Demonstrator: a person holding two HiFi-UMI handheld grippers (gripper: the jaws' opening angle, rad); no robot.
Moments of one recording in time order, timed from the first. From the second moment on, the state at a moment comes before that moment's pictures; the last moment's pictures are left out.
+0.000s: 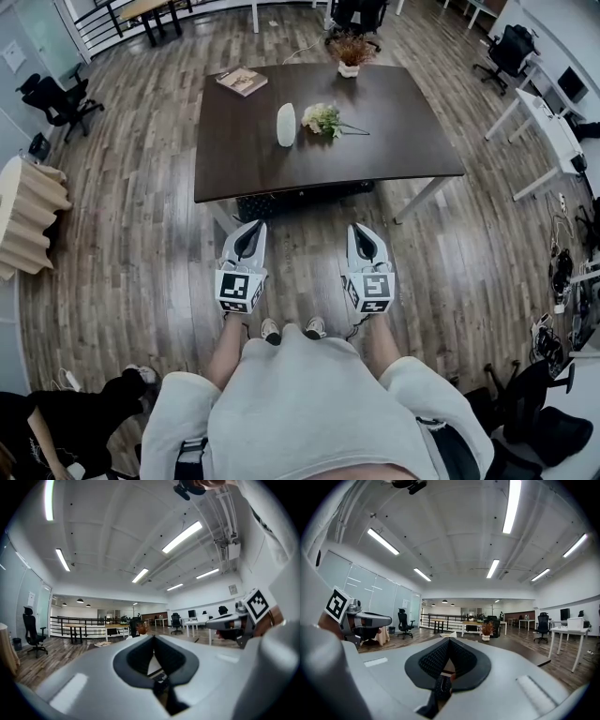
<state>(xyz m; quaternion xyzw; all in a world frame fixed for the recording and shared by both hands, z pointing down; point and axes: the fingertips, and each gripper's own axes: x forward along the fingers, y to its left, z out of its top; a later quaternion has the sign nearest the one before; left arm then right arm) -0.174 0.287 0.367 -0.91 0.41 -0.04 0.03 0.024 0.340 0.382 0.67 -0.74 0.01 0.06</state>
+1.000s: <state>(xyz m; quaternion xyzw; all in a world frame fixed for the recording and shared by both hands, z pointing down) -0.100 0.287 0.372 -0.90 0.43 -0.04 0.04 0.103 0.332 0.395 0.65 -0.76 0.03 0.04</state>
